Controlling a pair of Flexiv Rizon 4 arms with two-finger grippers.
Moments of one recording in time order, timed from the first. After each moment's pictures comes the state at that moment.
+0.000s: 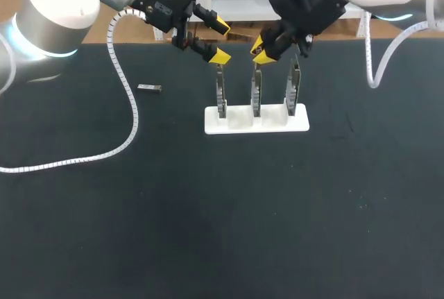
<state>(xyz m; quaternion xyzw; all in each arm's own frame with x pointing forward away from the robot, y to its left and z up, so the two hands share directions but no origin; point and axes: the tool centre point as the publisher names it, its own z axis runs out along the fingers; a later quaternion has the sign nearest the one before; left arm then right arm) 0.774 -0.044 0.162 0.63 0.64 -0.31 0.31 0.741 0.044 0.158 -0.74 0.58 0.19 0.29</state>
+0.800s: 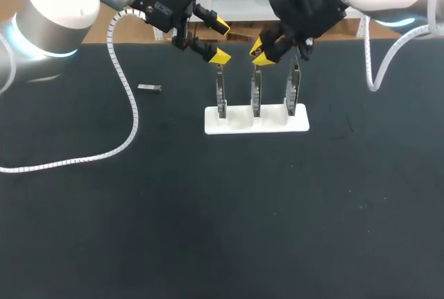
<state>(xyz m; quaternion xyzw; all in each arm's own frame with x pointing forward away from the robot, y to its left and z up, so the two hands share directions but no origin) 0.774 -0.044 0.162 0.63 0.64 -0.31 0.31 0.738 0.046 0.156 -0.74 0.57 0.19 0.30</state>
